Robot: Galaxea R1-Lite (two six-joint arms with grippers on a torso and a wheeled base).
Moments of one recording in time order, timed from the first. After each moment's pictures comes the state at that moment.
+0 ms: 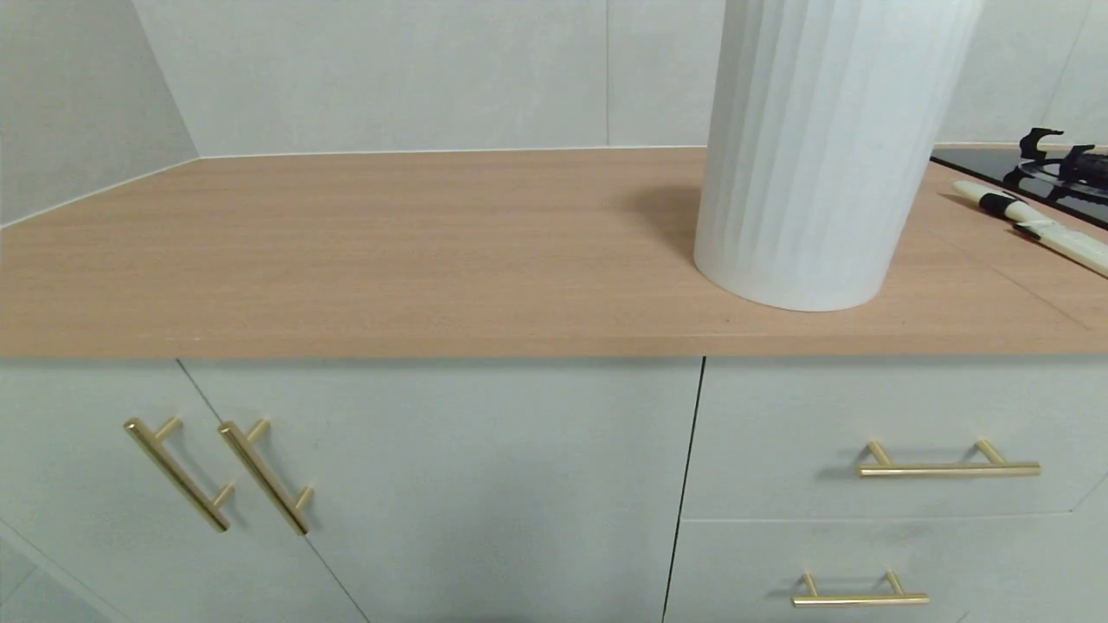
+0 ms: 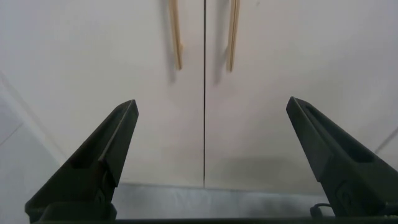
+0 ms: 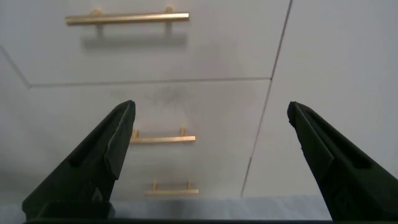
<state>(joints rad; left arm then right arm) 0.01 0.00 0.00 0.00 0.04 -0.01 0.00 0.00 0.00 0.00 -0.05 0.01</state>
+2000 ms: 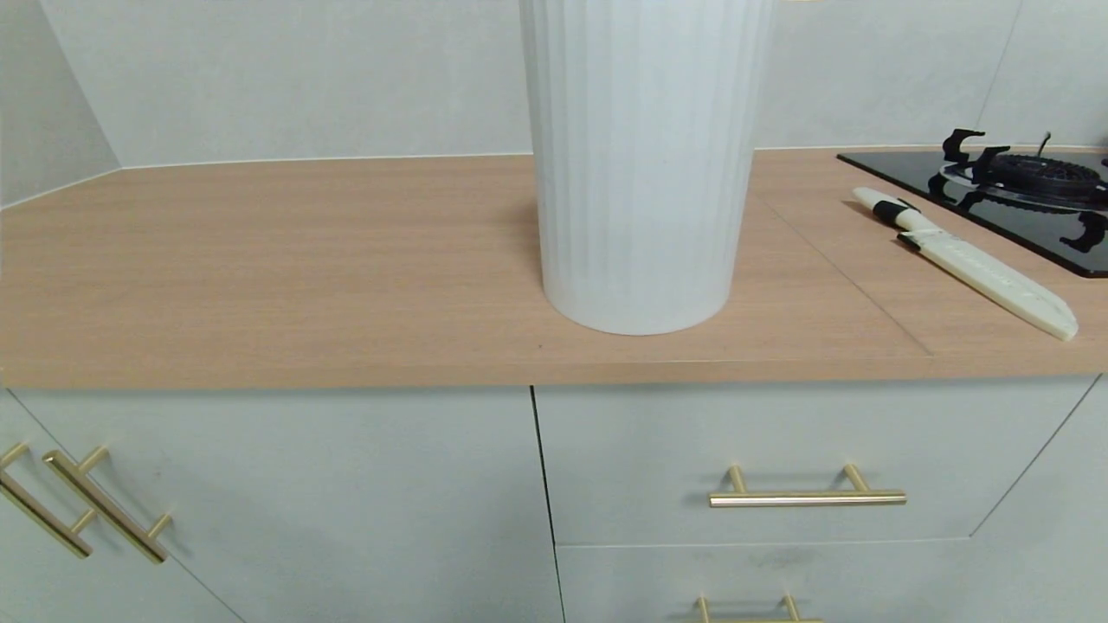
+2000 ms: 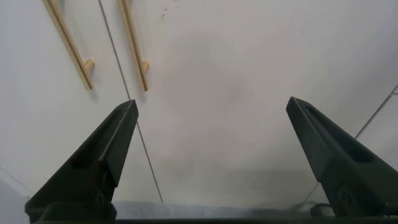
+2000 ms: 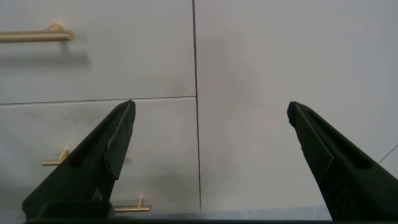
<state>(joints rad) 0.01 0.00 0.00 0.00 0.04 -0.01 0.00 0.00 0.00 0.00 -0.05 0.01</state>
